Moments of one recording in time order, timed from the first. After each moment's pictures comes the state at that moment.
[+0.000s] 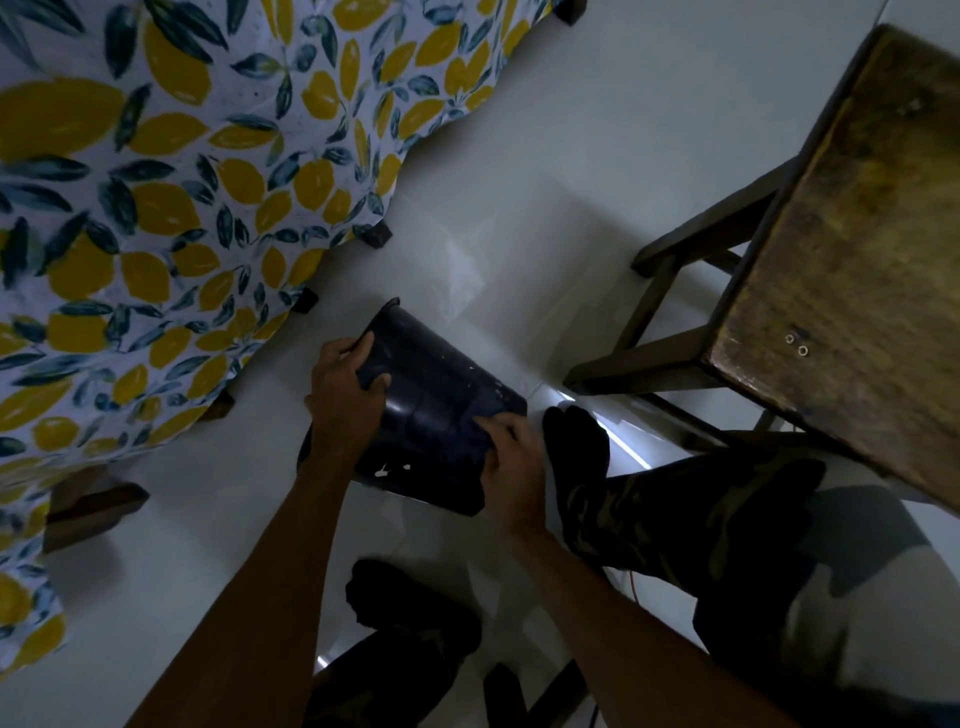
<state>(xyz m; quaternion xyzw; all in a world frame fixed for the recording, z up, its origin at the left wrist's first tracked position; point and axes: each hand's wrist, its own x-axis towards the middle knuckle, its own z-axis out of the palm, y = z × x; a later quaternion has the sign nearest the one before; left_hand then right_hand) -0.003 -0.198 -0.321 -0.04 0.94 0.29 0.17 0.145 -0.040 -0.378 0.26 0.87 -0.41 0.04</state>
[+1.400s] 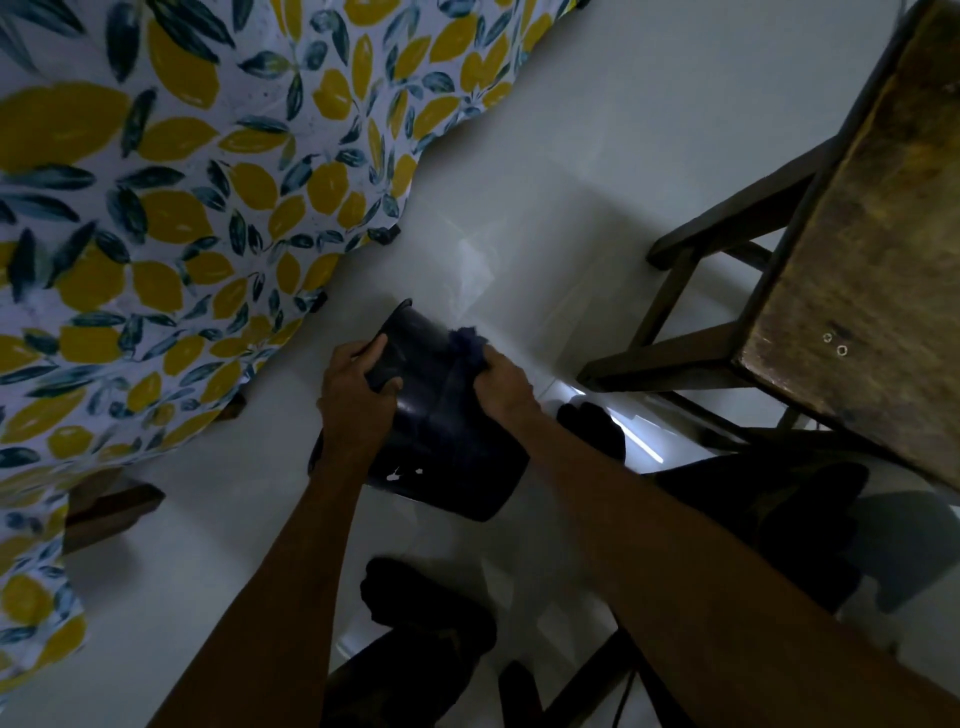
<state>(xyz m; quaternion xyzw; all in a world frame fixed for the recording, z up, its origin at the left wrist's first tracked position) -0.003 -0.196 -0.317 -0.03 0.93 0.33 0.16 0.027 -0.021 -0.416 0.28 0.79 -0.48 0.27</state>
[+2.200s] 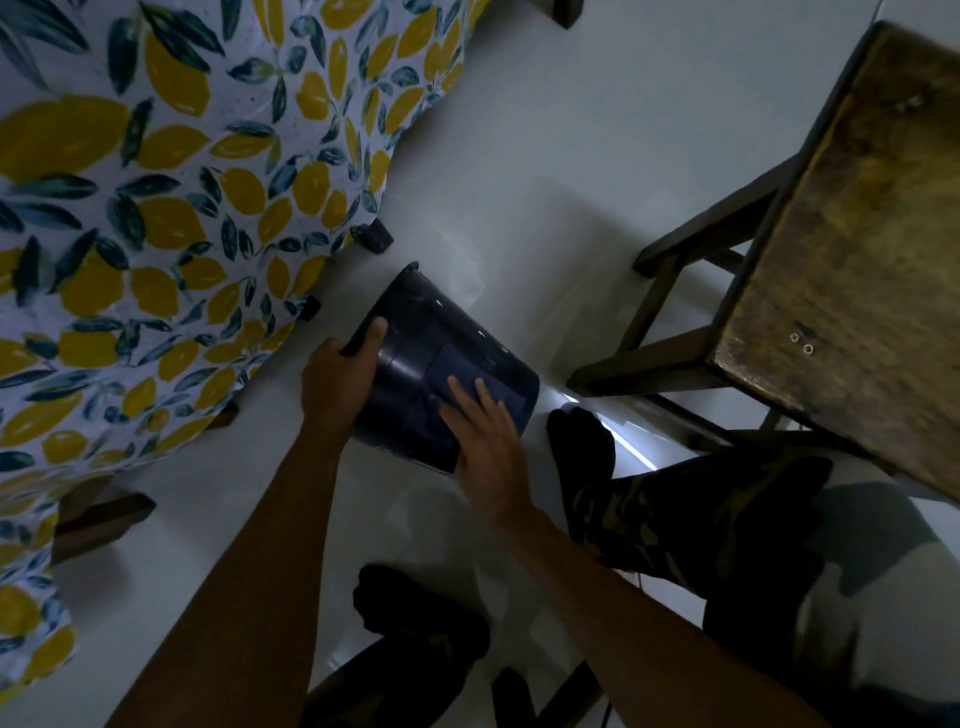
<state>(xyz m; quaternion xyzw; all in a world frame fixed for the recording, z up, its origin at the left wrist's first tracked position) -0.037 -0.188 -0.308 -0.22 0.89 0.30 0.24 0.116 -0.052 -0.380 0.06 0.93 -0.35 0.05</state>
